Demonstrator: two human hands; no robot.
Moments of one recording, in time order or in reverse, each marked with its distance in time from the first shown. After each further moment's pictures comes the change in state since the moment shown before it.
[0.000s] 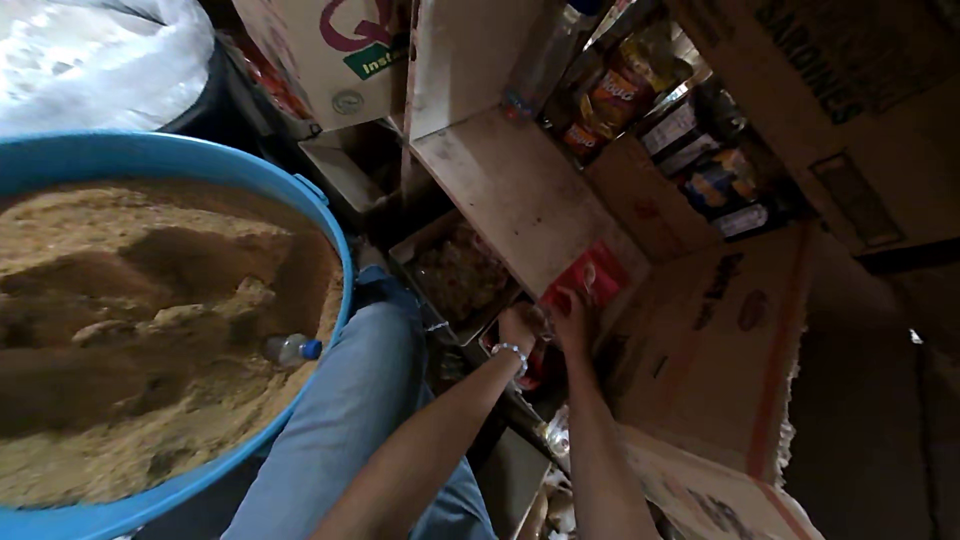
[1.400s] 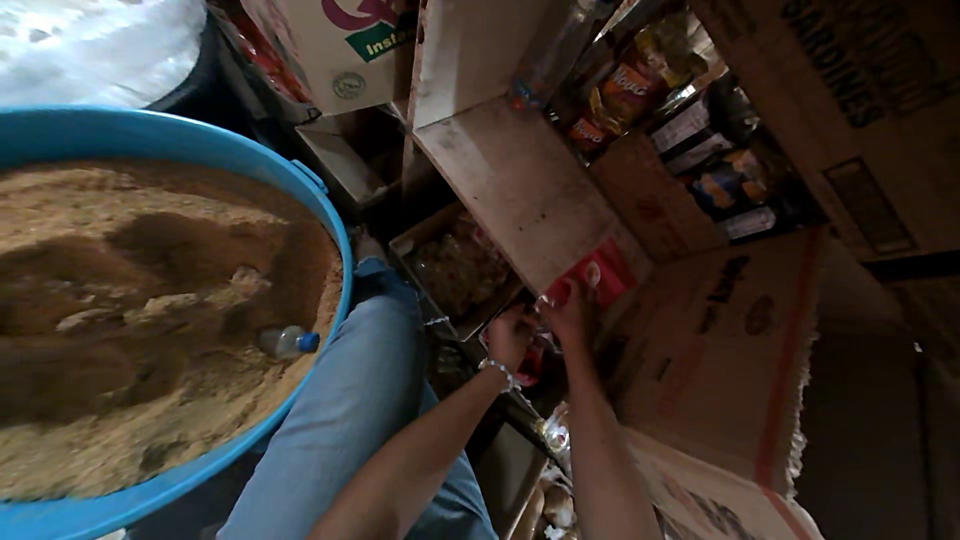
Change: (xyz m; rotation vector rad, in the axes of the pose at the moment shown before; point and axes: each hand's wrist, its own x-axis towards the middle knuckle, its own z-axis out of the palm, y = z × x) left_hand -0.010 -0.036 -0.001 -0.118 0.072 0.144; right_hand 0.005 -0.019 0.003 -0.177 -0.046 0.134
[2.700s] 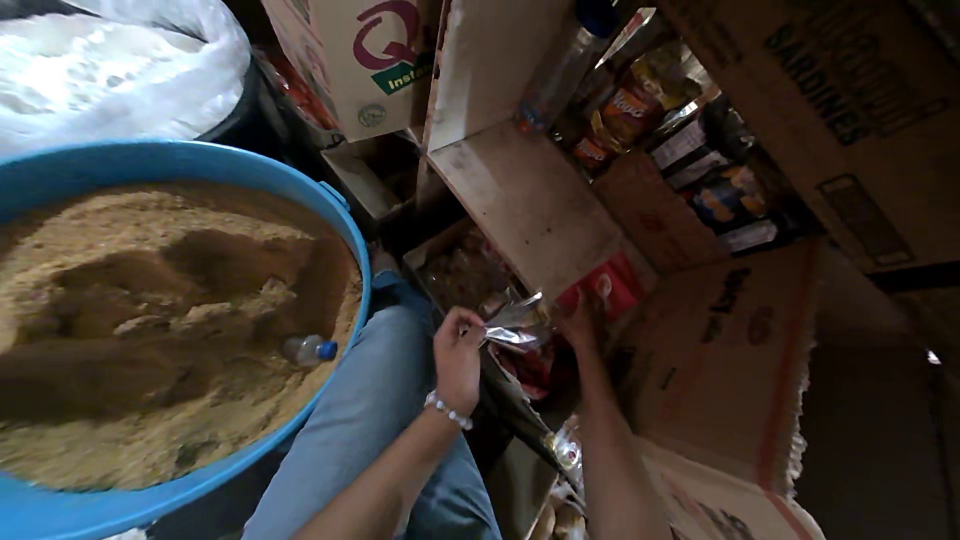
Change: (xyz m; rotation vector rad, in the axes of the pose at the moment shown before) left_hand -0.068 0.045 -0.072 -0.557 0.469 0.144; right_hand 0.009 0.010 -0.002 0.002 -0.024 -0.042
